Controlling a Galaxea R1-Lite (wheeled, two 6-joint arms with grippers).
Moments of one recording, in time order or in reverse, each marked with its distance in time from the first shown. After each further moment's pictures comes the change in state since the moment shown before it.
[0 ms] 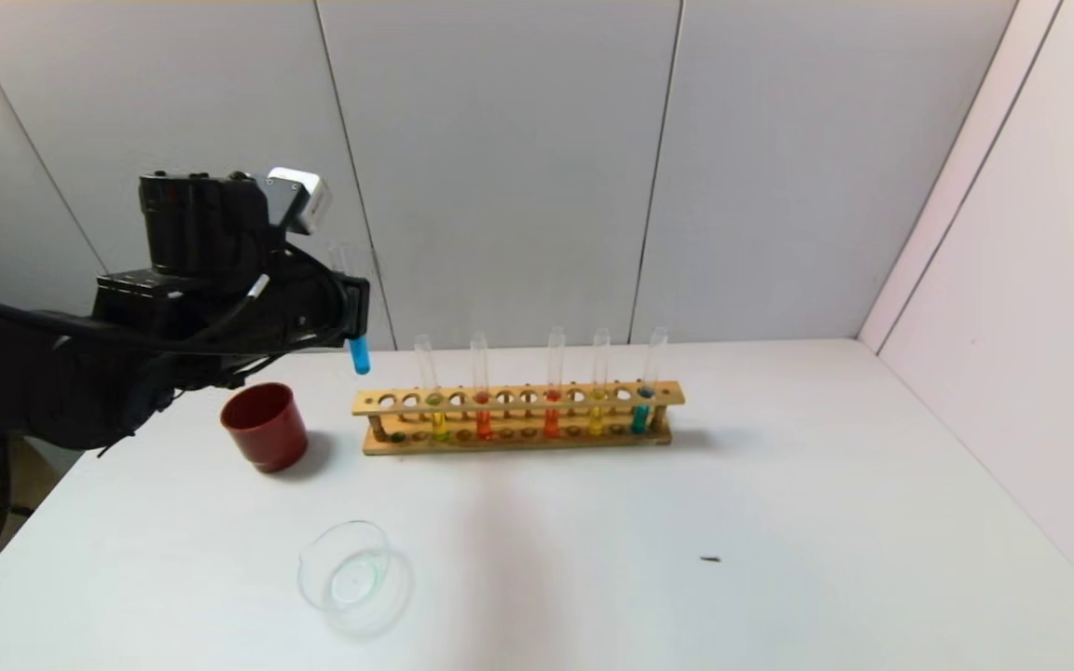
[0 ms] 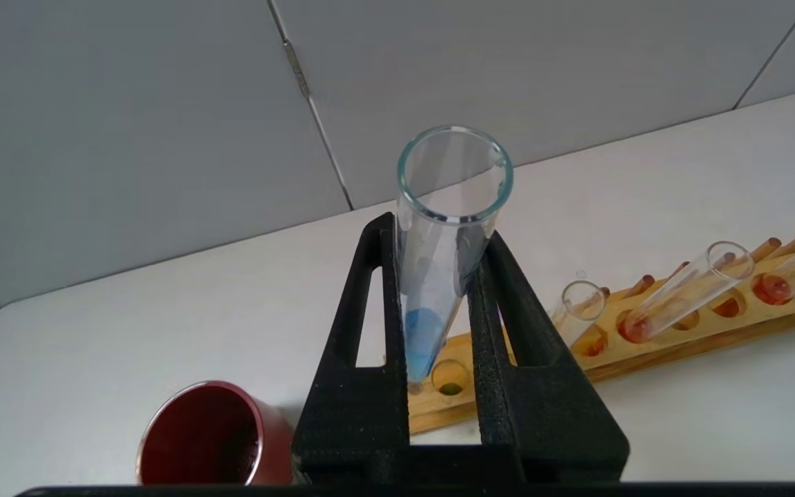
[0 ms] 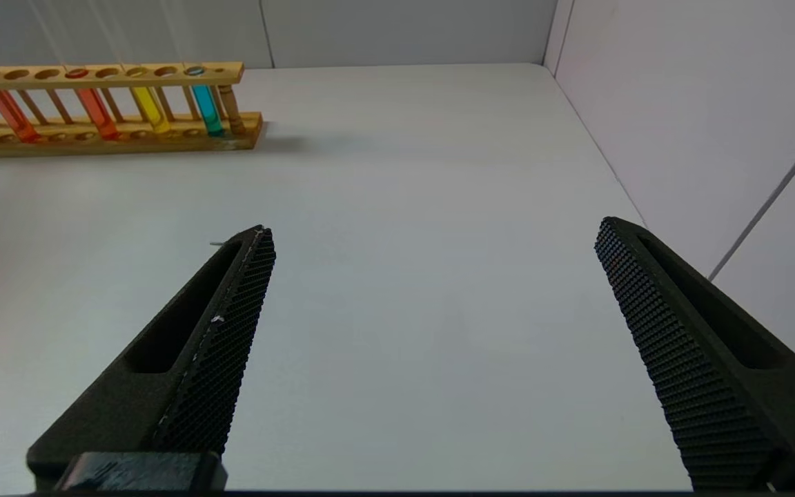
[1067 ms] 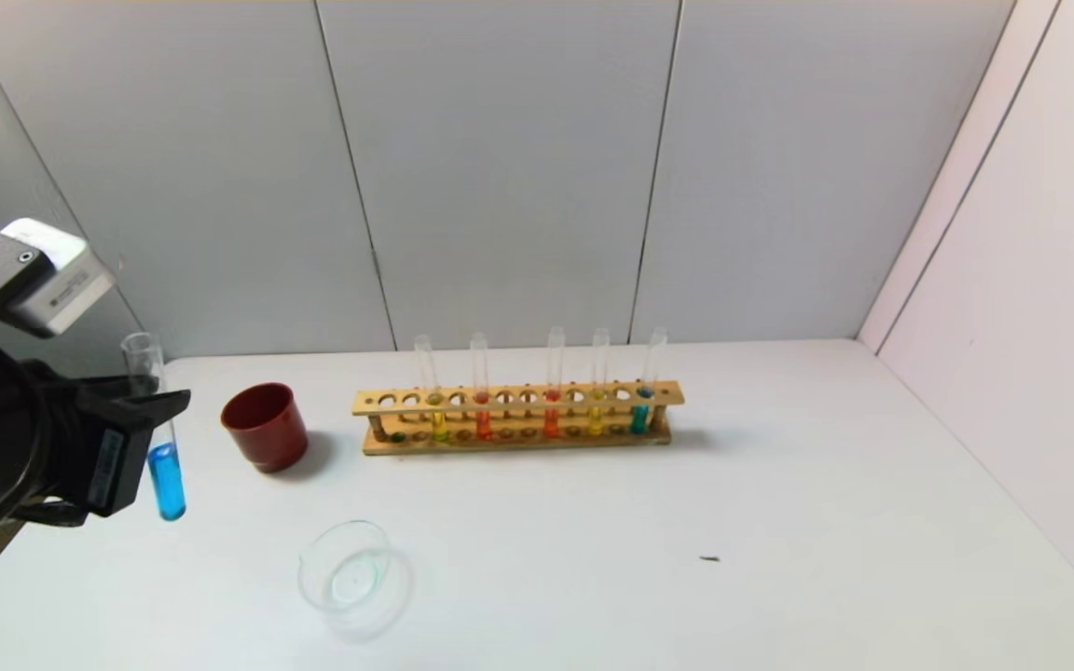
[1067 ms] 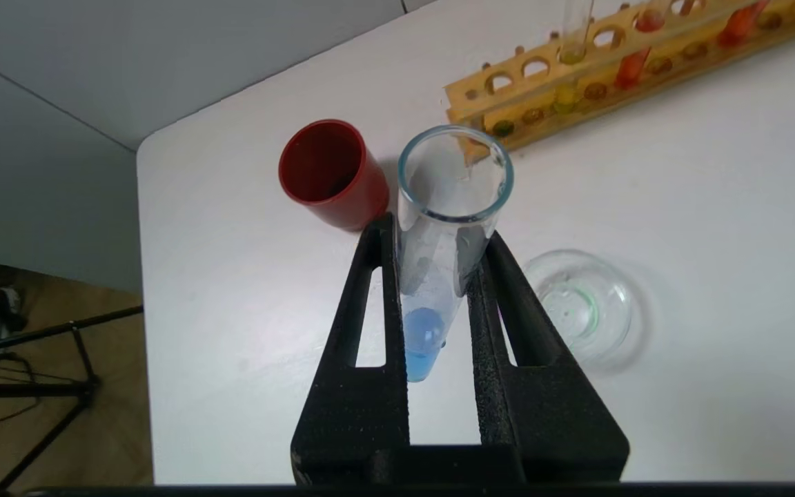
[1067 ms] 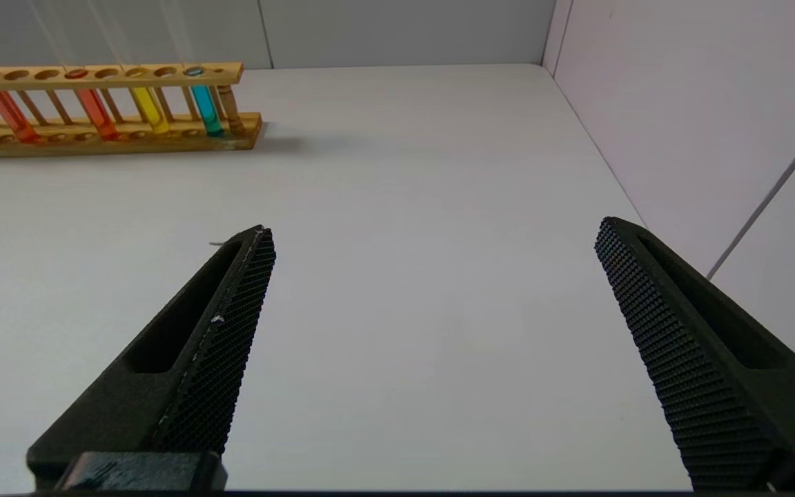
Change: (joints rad) left arm -0.034 -0.607 0.240 0.568 0.100 0.112; right arm 0.000 0.000 0.000 0.000 0.000 0.000
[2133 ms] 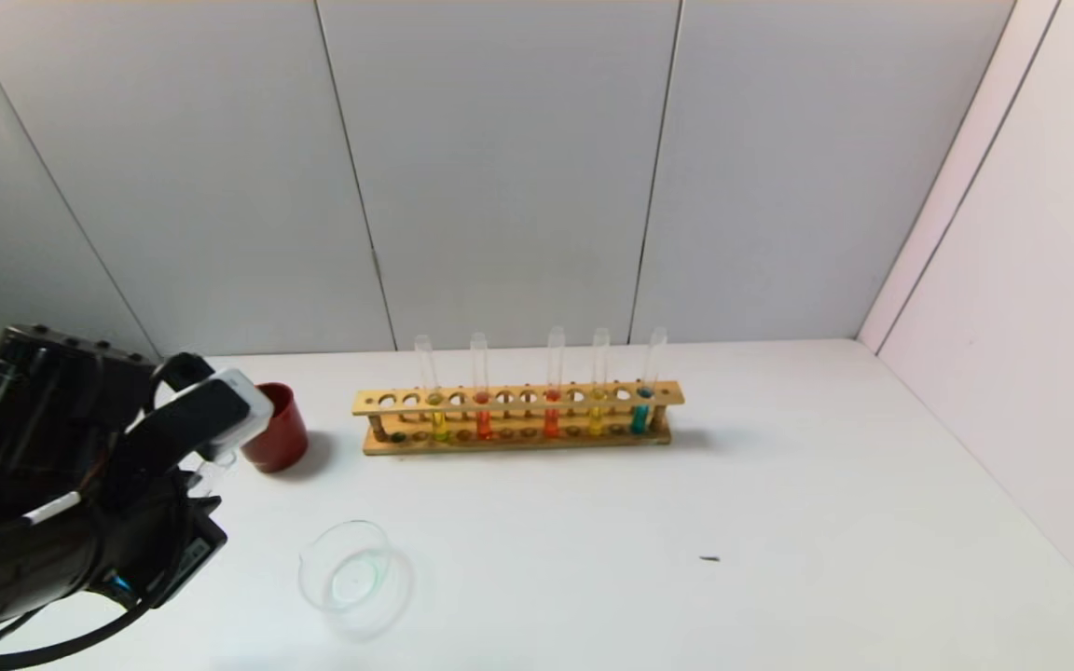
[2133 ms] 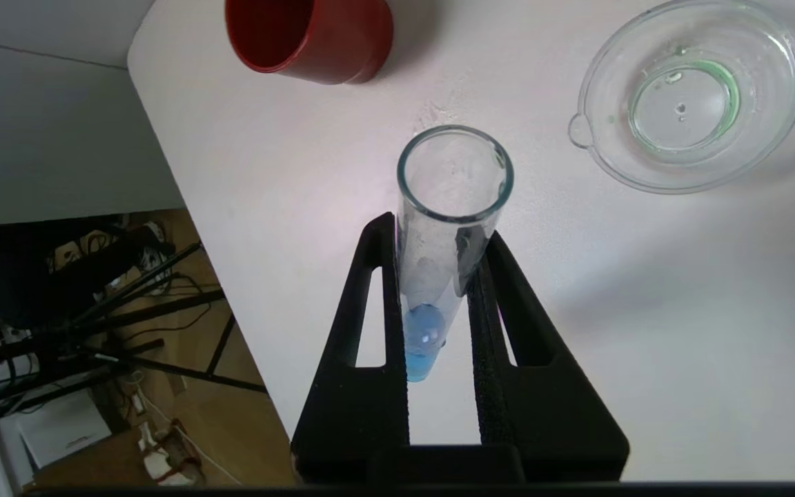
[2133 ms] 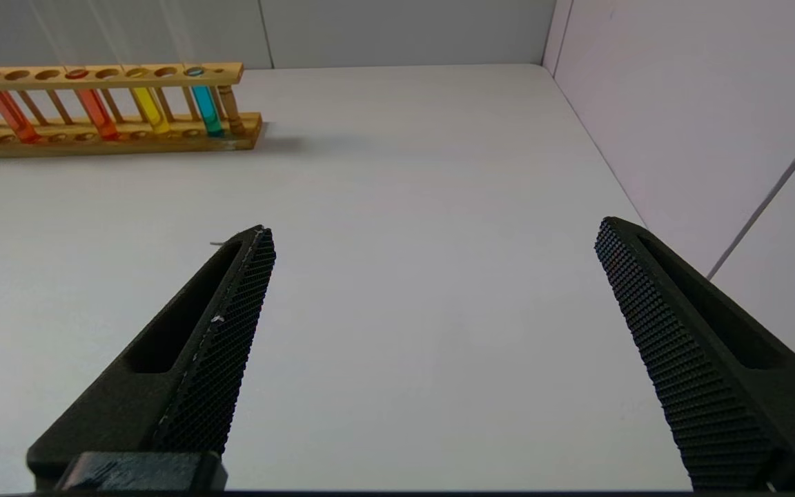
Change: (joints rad) left arm -0.060 0.215 0.088 0.067 0.161 0.215; right arm 0.000 0.000 0.000 0.000 0.000 0.000
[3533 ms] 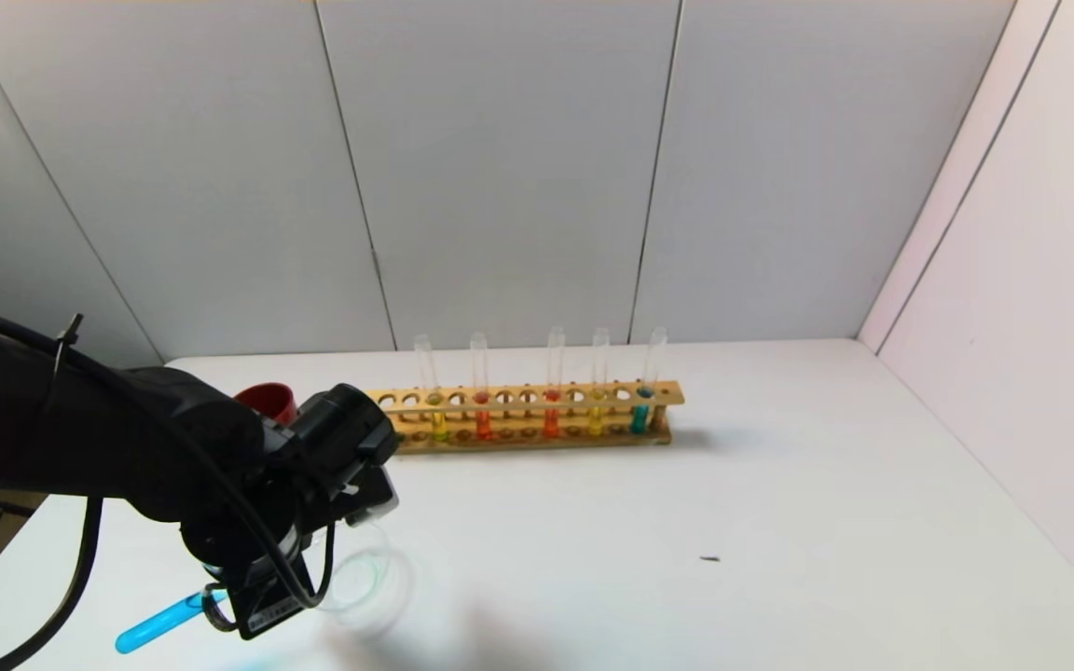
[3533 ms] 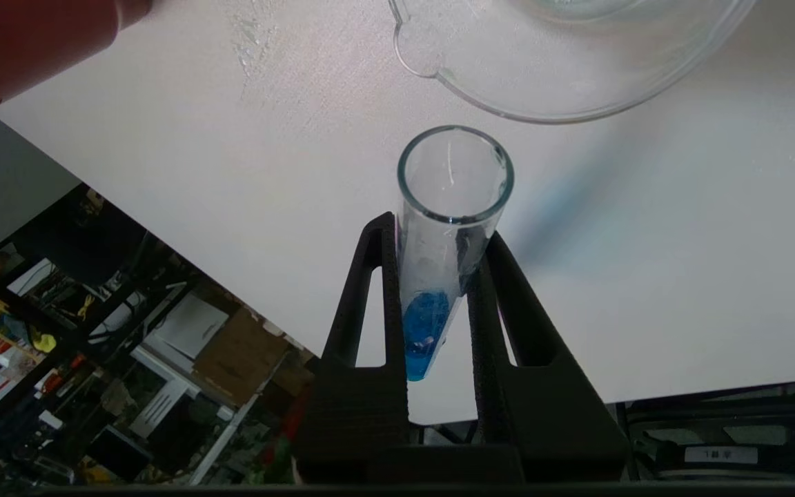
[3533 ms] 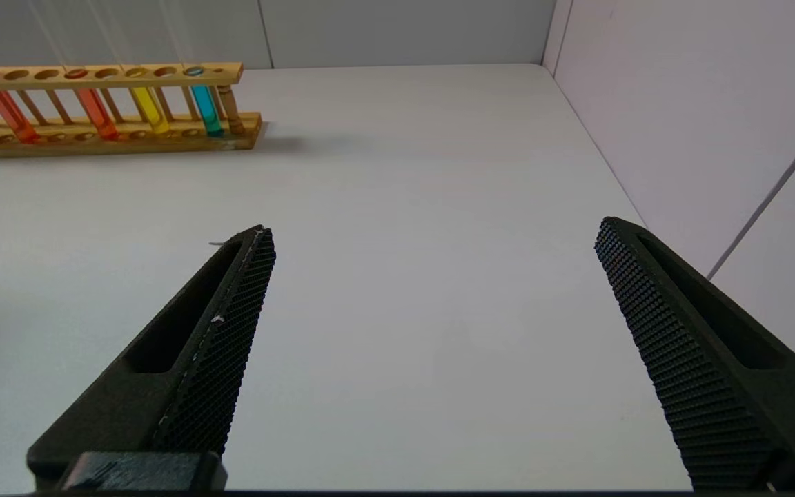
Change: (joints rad) left arm -0.110 0.476 -0.253 0.379 0.075 0.014; right arm 0.000 0.000 0.000 0.000 0.000 0.000
